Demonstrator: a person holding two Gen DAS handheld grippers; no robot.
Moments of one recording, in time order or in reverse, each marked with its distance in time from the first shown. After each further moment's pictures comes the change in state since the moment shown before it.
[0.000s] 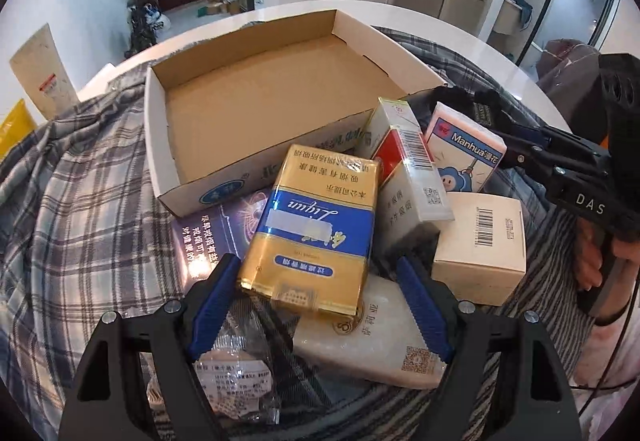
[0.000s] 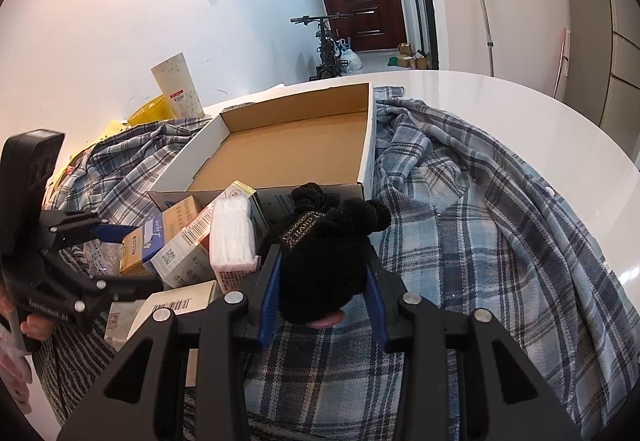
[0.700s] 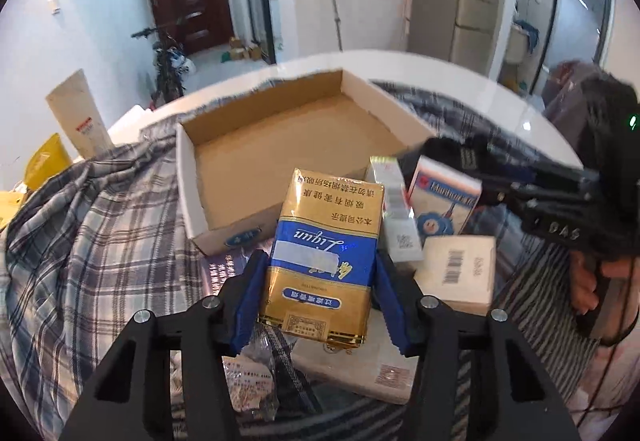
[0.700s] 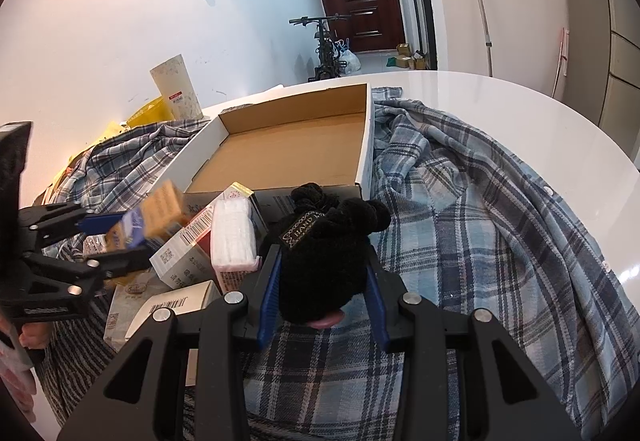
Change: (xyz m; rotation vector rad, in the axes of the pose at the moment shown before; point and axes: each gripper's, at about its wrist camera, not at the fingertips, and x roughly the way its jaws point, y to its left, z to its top) left arm -0.041 -0.015 0.002 -0.006 -0.193 0.103; right arm -0.001 -0.002 0.000 0.007 -0.008 -0.002
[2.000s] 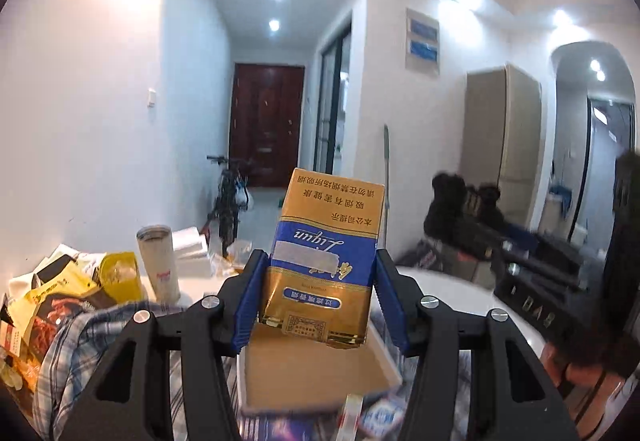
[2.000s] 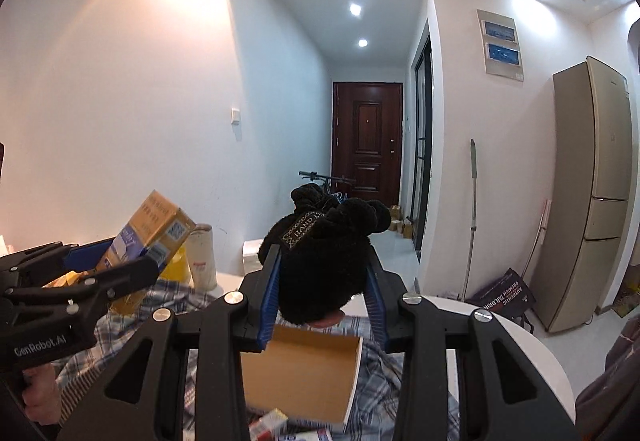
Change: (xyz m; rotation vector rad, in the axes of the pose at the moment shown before) left arm -0.195 -0.008 0.114 -0.229 -0.631 0.134; right arm -0.151 0.089 0.145 -0.225 -0.547 -0.089
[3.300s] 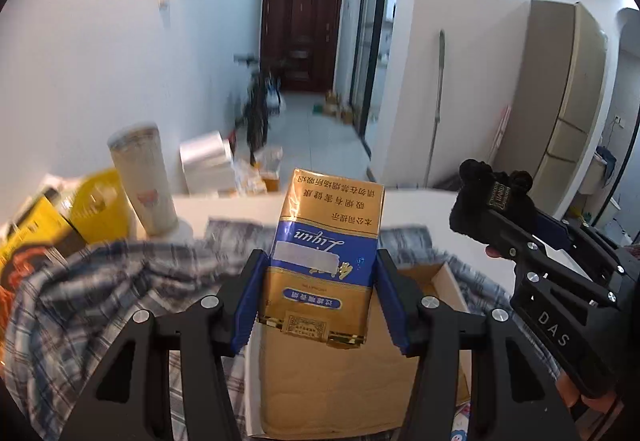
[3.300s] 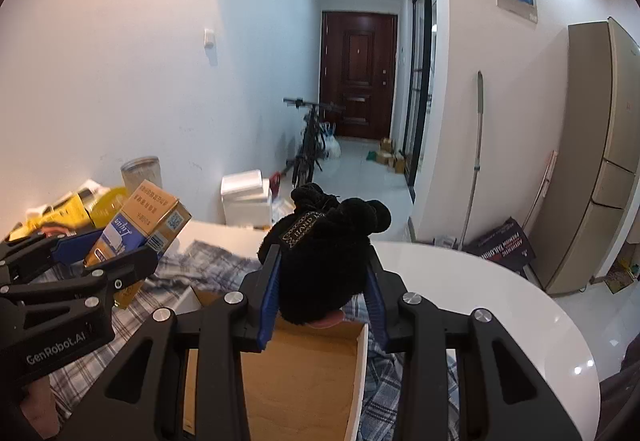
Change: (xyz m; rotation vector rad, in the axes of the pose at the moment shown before) left arm 0.210 0.056 -0.079 -0.064 0.424 0.125; right arm 0.174 -0.010 -0.051 -0.006 0.294 -0.051
